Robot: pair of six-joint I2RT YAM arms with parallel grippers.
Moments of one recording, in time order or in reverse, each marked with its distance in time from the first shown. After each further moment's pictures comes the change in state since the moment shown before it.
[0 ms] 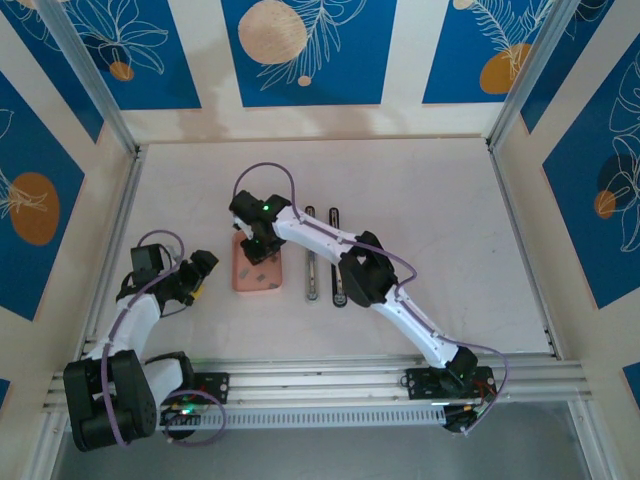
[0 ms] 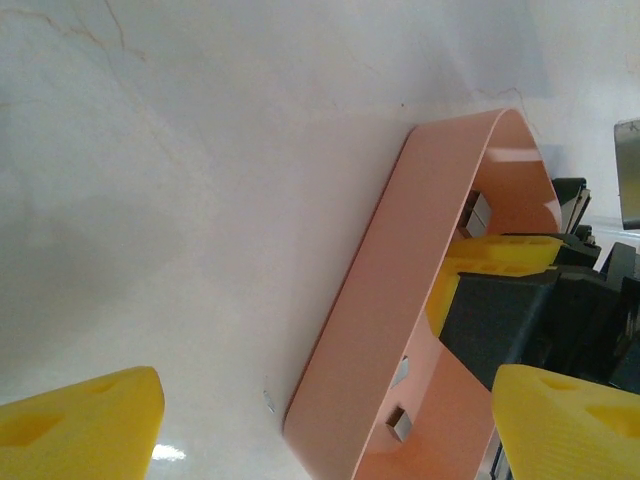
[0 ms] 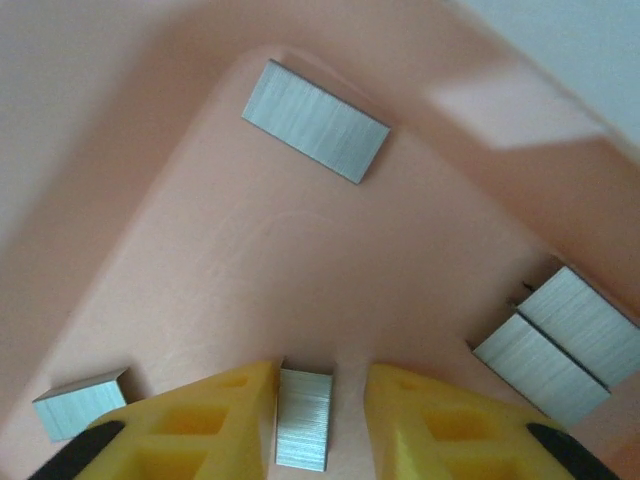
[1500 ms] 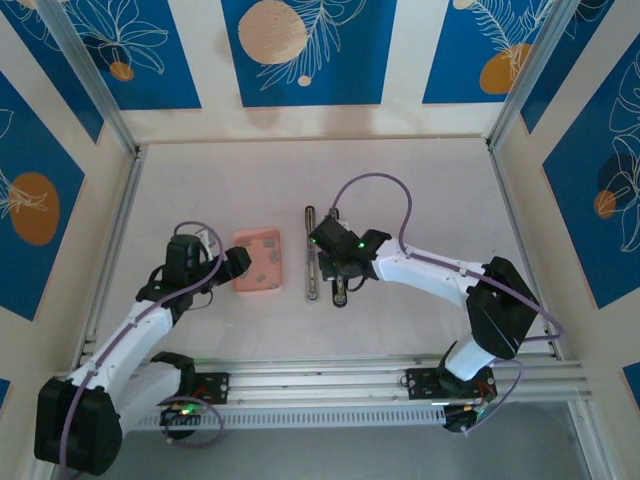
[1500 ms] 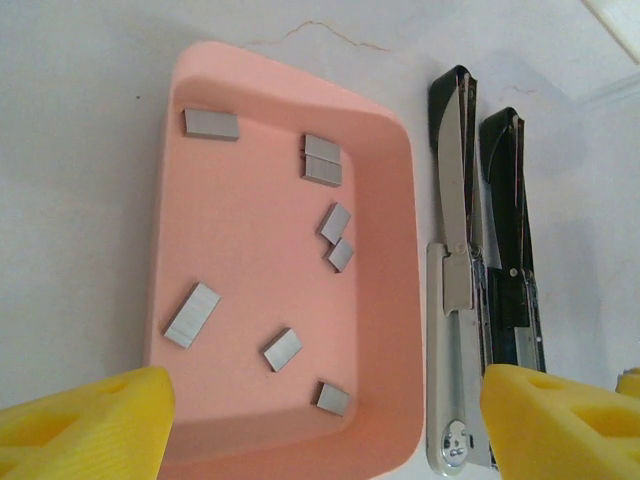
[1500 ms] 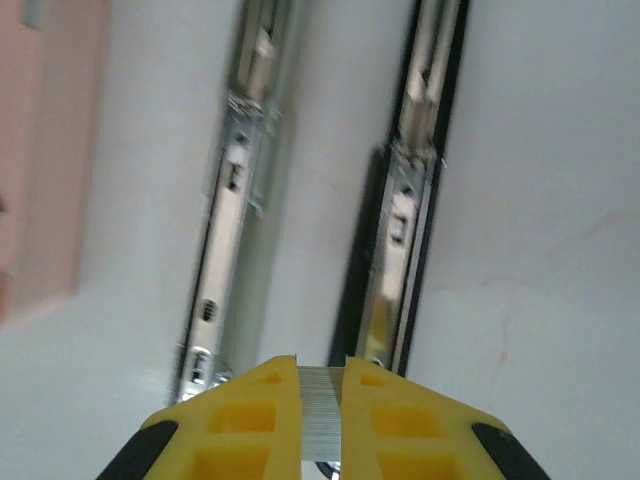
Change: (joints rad) left arm -0.472 -0.125 0.056 0.068 -0.299 0.078; right arm -0.031 -1.065 -1.357 0.431 0.296 0.465
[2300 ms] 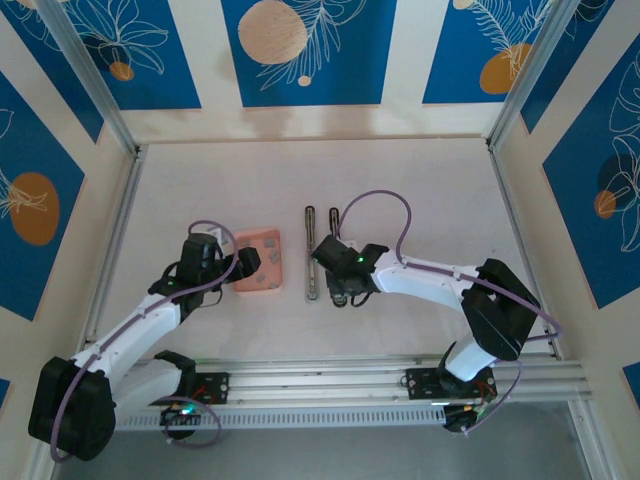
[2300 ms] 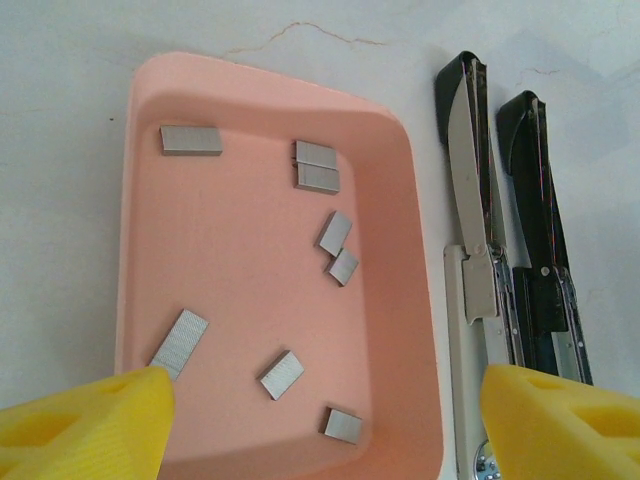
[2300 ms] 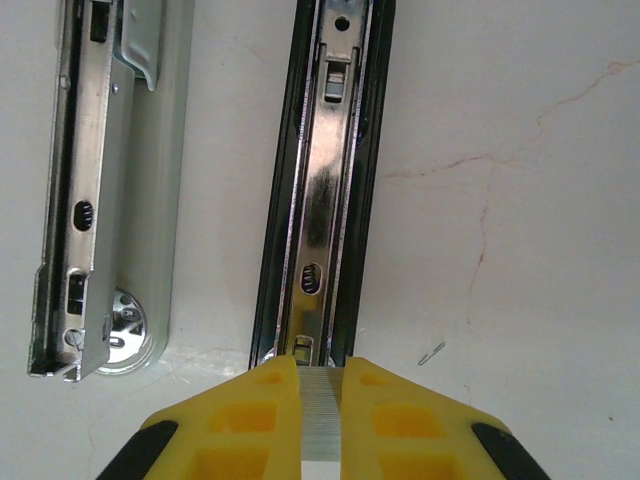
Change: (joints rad) left arm -0.109 0.072 0.008 0.064 -0.127 0.018; right arm 0.037 -0.005 -0.100 -0.015 0.008 0.078
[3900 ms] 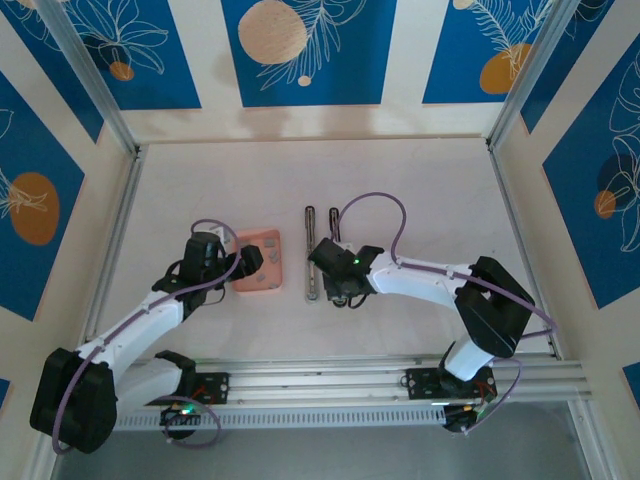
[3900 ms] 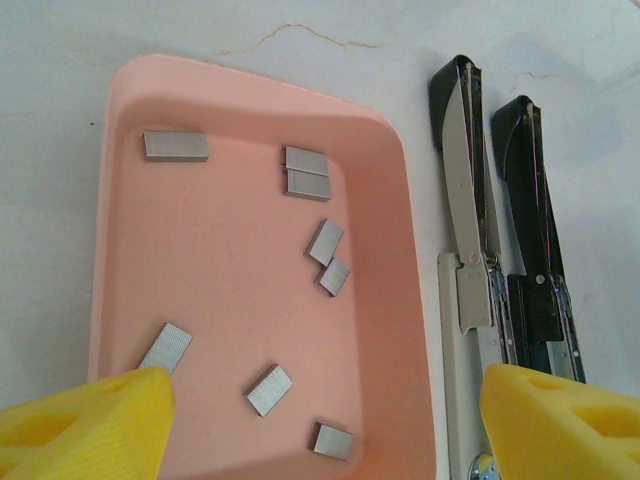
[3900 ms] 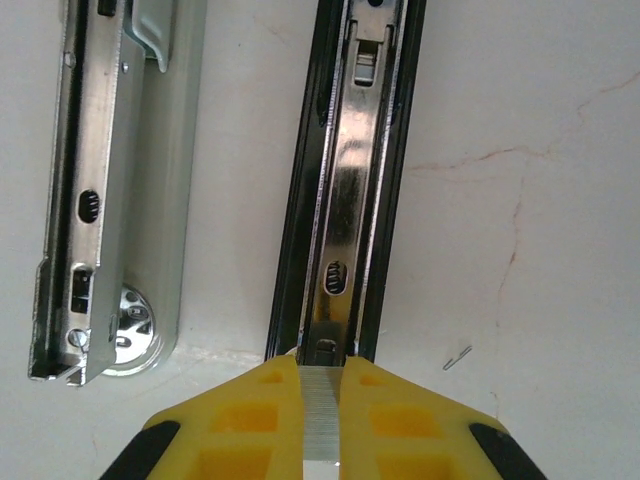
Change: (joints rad) left arm -0.010 0.040 0.000 0.049 0.000 -0.016; right arm 0.017 0.029 0.000 0.019 -0.009 0.003
